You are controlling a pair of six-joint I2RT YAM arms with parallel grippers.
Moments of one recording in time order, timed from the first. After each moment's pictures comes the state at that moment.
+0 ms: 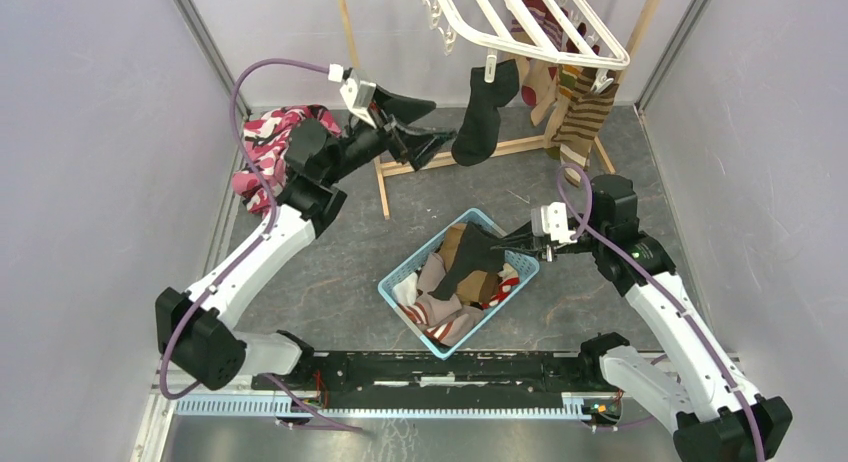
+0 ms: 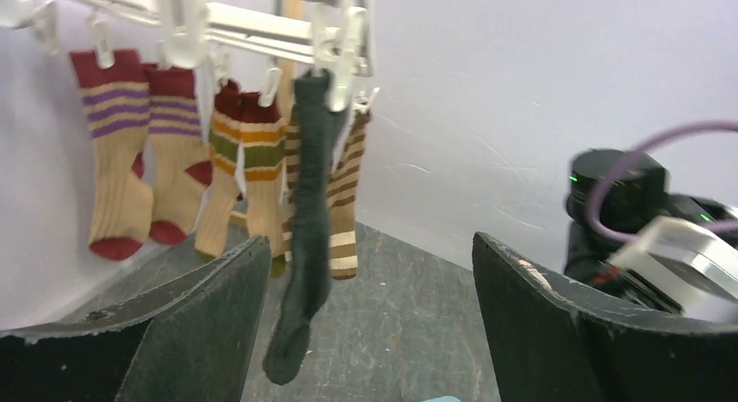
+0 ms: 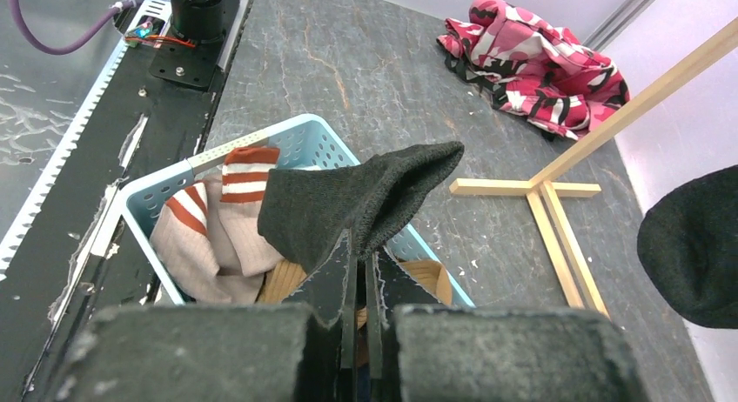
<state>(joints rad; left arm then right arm) -0.53 1.29 1.17 0.53 0.59 -0.37 0.31 0.88 0.84 -0.38 -1.21 -0.74</state>
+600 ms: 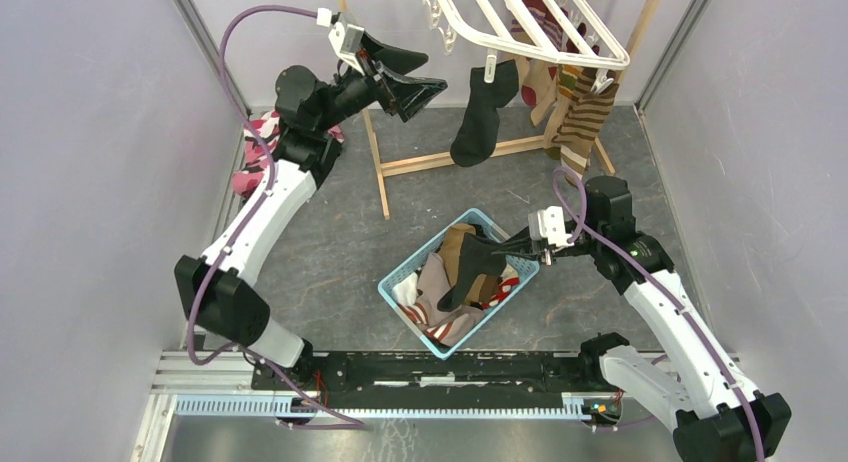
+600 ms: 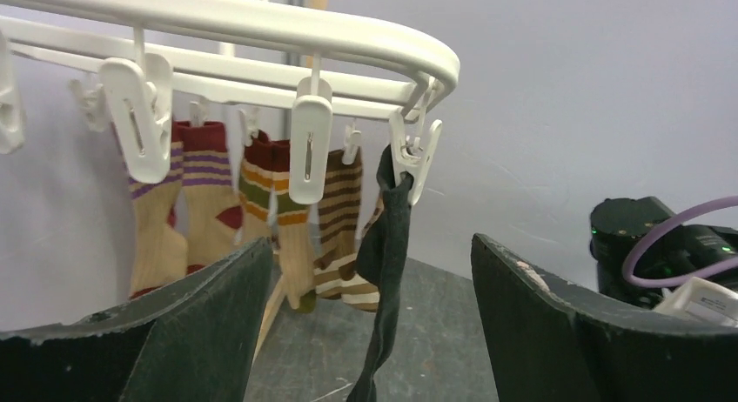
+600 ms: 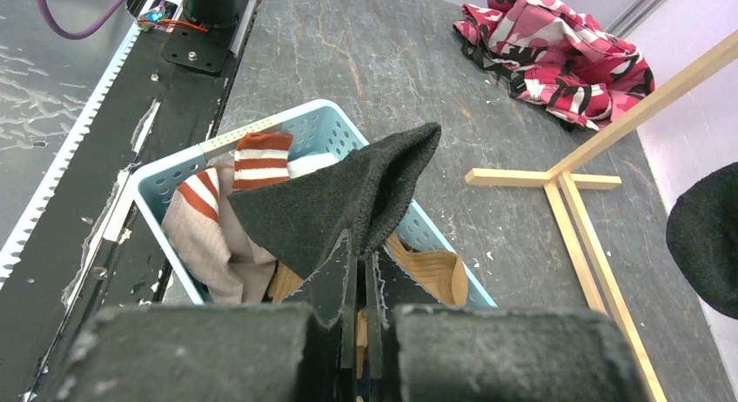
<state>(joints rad) -0.39 1.51 1.51 0.45 0.69 -0.42 0.31 0.89 0.84 -0.46 -1.22 -0.82</state>
